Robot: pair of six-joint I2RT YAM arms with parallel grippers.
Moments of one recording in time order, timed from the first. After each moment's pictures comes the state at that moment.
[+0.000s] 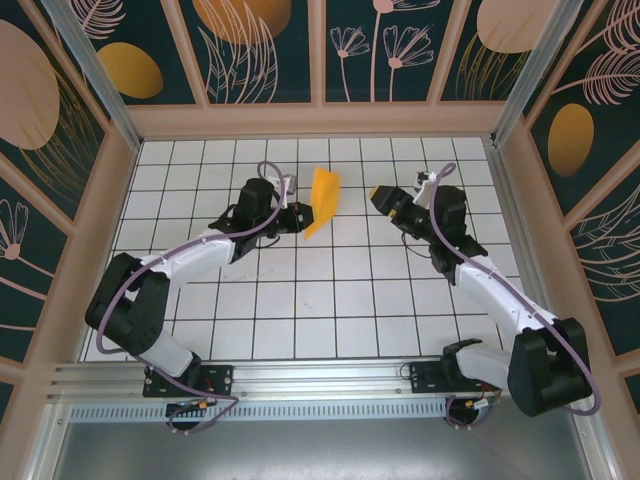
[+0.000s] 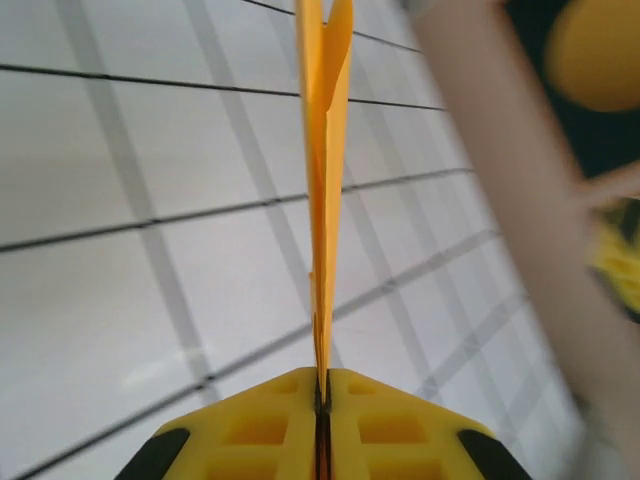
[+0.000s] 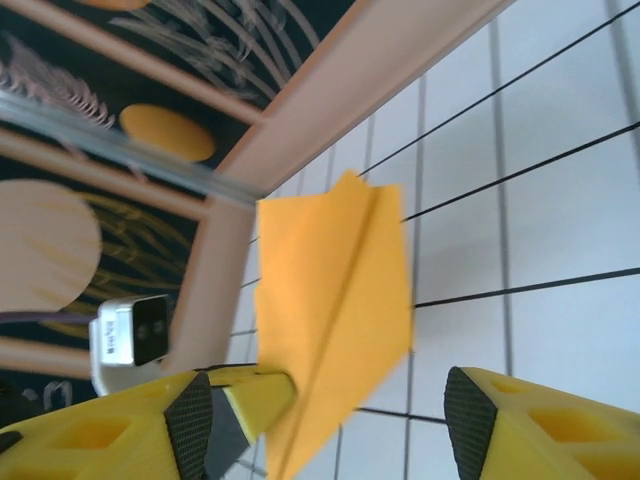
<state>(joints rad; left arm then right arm) -0.54 1.57 0.97 0.05 0.32 -0.59 0.31 1.15 0.70 0.16 -0.39 0.89</state>
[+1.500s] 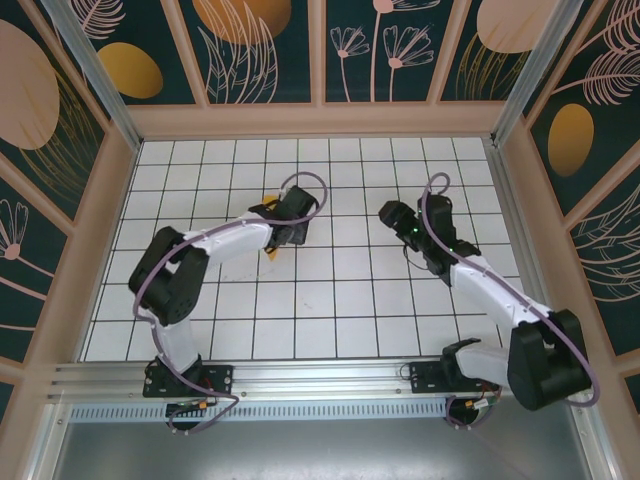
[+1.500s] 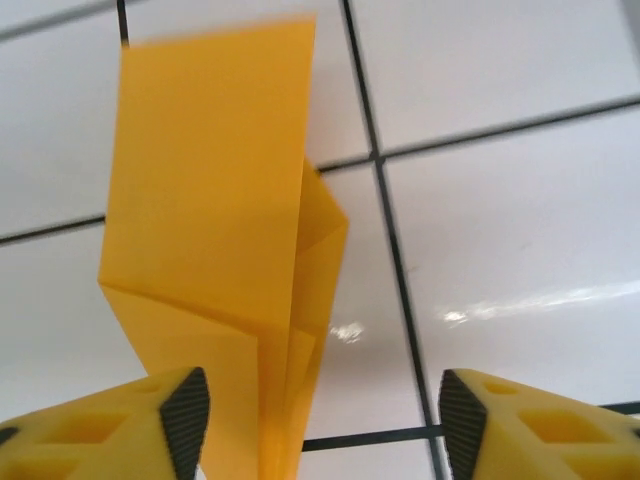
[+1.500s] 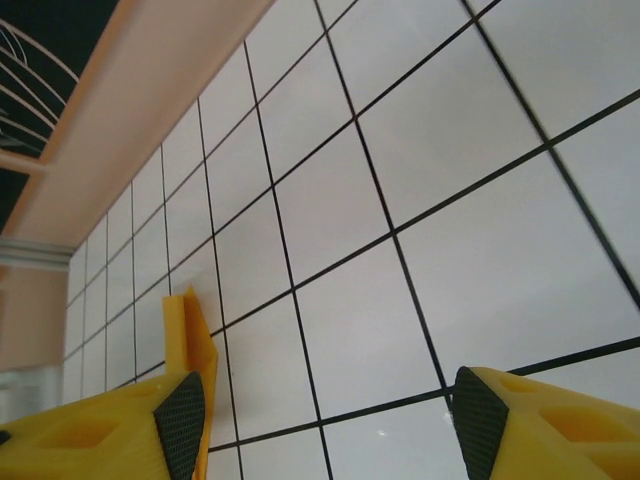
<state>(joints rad) -0.65 1.81 1.22 -0.45 -0.35 -0.40 0.37 1.22 0.69 -0.05 -0.08 0.90</state>
